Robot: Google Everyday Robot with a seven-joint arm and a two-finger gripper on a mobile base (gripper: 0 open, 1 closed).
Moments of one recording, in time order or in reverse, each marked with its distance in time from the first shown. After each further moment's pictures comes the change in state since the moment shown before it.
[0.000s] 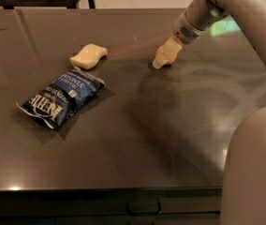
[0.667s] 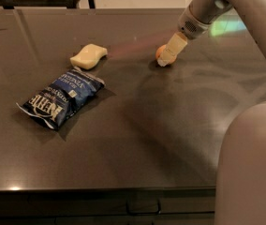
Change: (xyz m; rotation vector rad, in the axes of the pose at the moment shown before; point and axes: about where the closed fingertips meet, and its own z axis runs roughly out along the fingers) arm 0.005 -0.004 -0.017 0.001 0.053 -0.016
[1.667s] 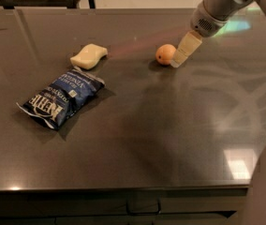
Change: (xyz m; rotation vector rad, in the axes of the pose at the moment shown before) arm 0.025 0.007 -0.046 0.082 0.030 -0.053
